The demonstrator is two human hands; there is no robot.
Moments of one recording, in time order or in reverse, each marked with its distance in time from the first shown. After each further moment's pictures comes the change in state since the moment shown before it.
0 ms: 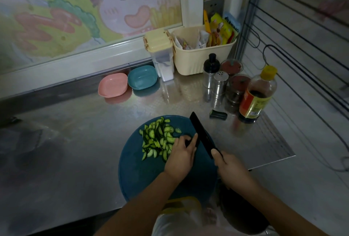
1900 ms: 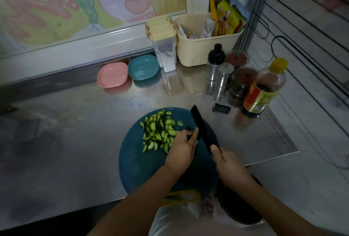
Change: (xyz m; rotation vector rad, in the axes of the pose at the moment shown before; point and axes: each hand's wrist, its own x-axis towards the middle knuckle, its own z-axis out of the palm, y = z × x) left_hand 0.001 0.000 -0.001 -0.022 0.029 0.006; right_hand 0.003 0.002 0.015 -0.010 0.041 0.005
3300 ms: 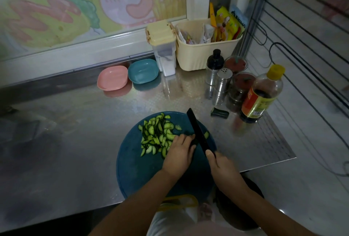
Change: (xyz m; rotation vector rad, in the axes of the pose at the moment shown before) left_hand 0.001 0.005 -0.007 -0.090 -0.004 -0.071; right_hand -0.001 -0.001 0.006 -0.091 0.023 -0.054
